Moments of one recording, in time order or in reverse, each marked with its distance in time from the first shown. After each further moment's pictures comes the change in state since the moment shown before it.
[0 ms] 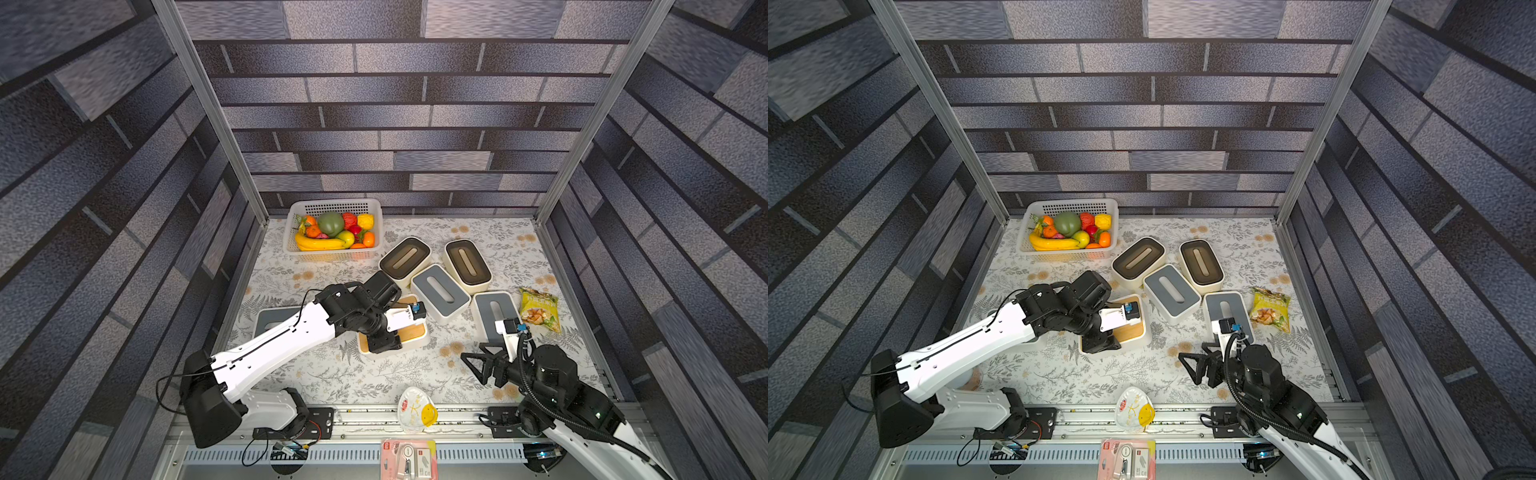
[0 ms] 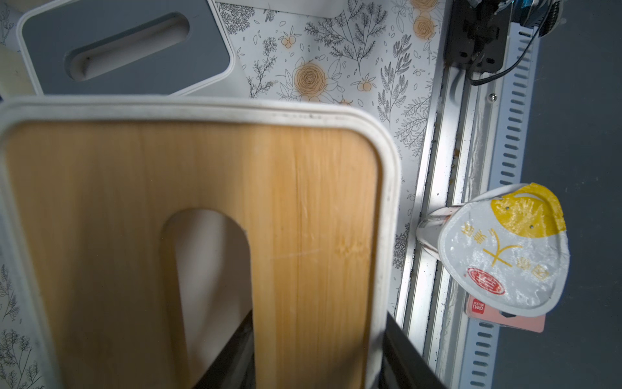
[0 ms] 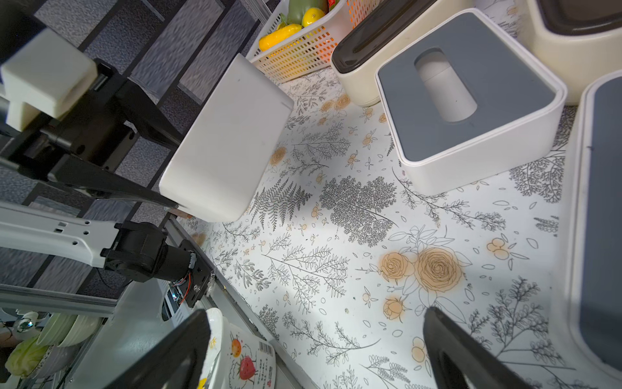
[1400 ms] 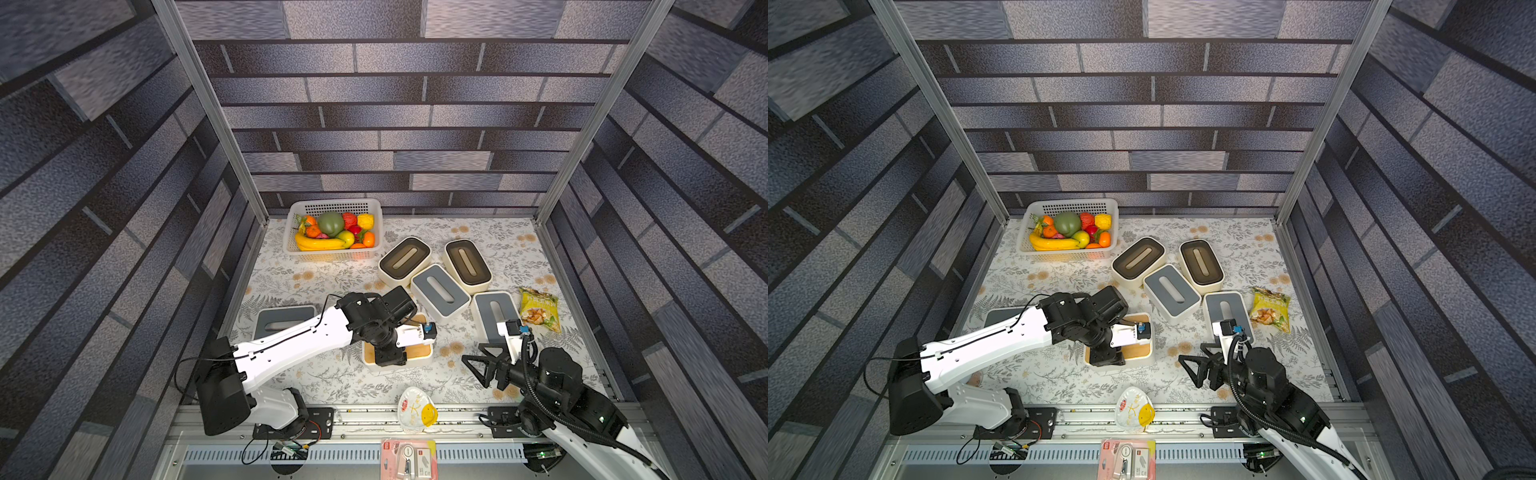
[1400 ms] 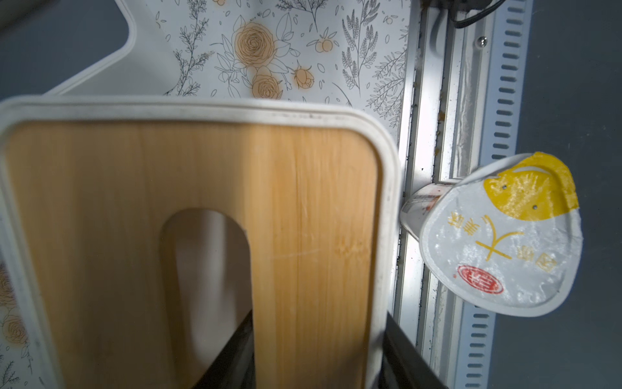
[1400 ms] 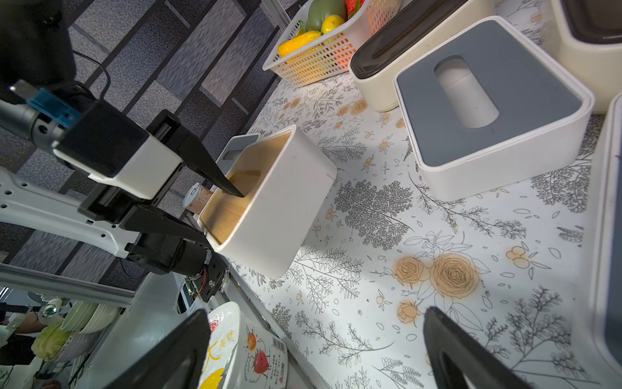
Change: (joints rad) left arm -0.126 0.082 -0.028 0.000 -0.033 0.021; right arm 0.000 -0.037 0.000 0.000 -0.041 -0.001
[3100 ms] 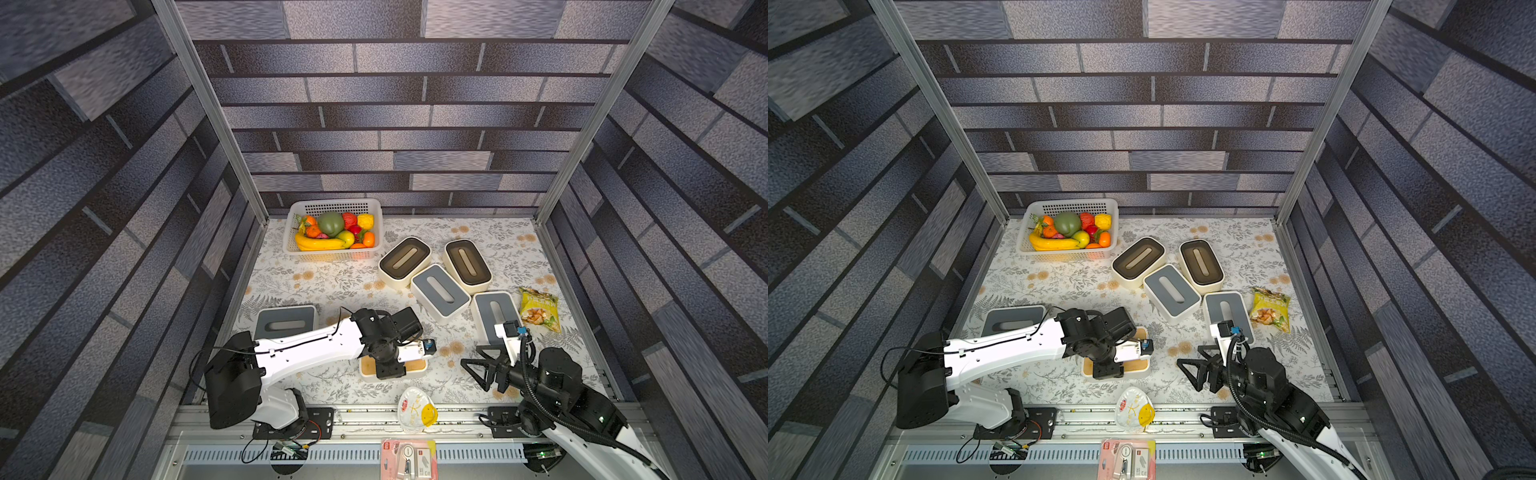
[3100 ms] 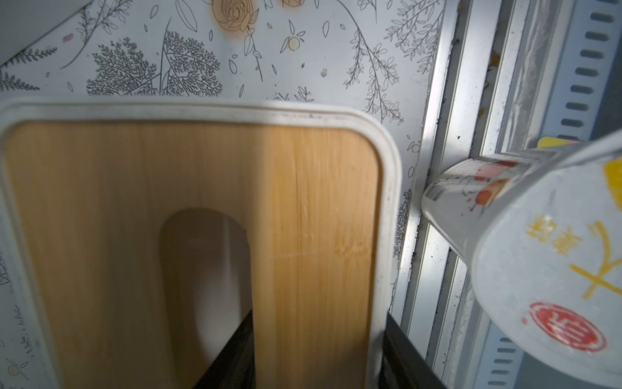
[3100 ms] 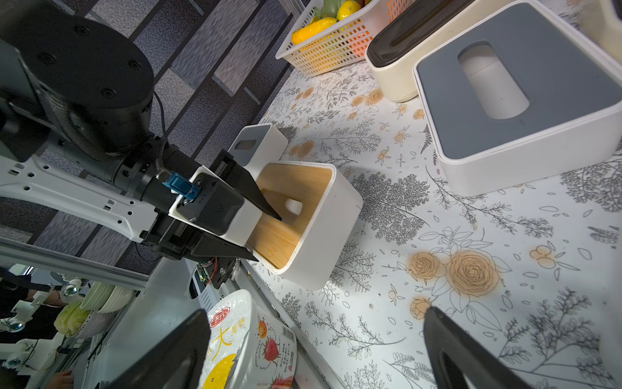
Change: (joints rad) left arm -0.074 0.048 -0.139 0.092 -0.098 -0.080; right arm 0.000 0.000 -0.002 0.002 -0.054 -0.007
